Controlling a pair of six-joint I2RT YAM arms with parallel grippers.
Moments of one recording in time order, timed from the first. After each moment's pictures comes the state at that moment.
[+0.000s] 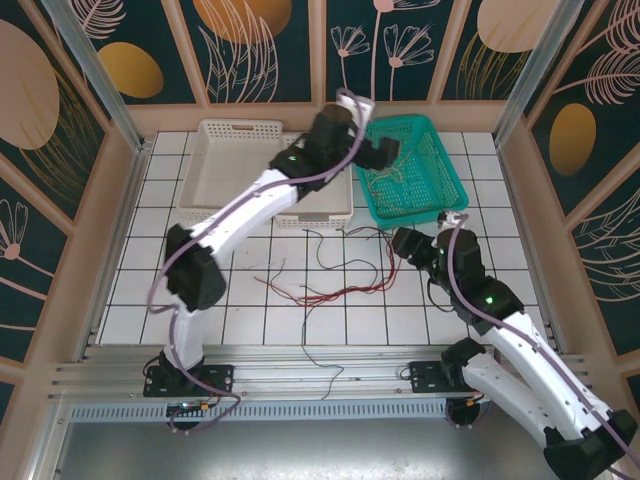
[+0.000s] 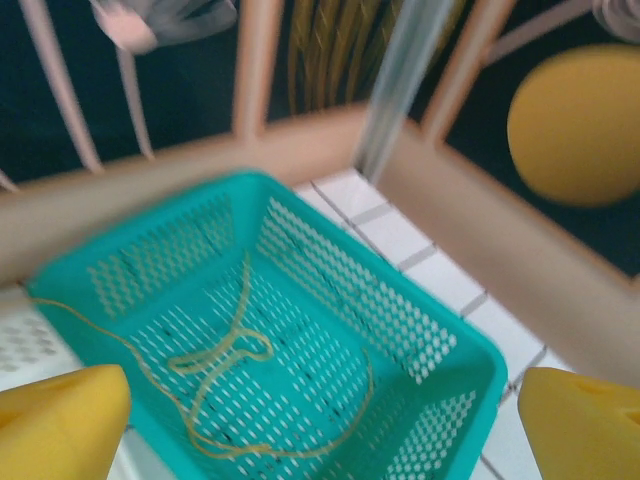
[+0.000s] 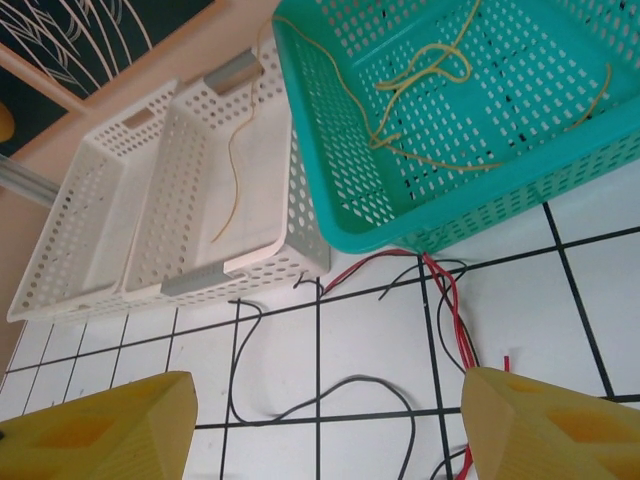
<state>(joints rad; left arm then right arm) -0.74 1.99 2.00 -0.28 0.01 -0.28 0.51 0.71 0.67 -0.46 0.11 0.70</state>
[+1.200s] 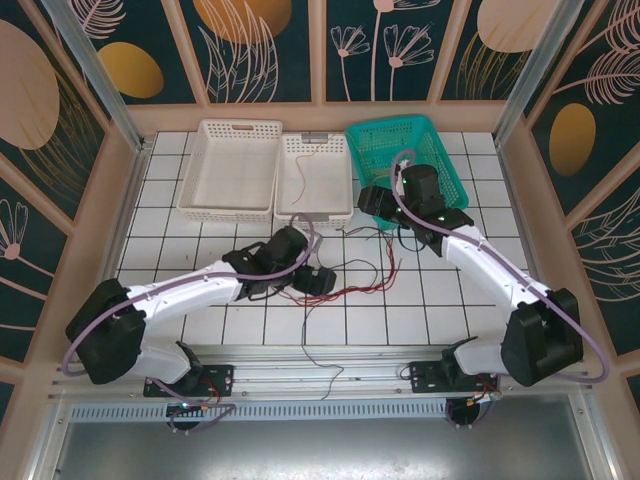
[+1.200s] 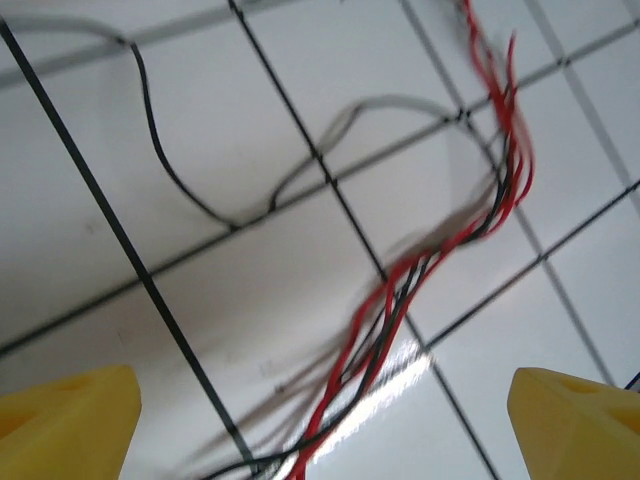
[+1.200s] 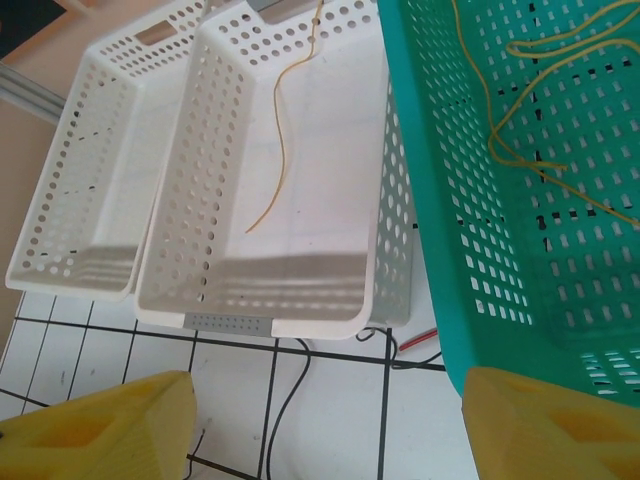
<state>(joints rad) -0.89 1.42 0.84 -0.33 0.09 -0.48 0.42 1.32 0.99 -0.28 -0.15 0.56</state>
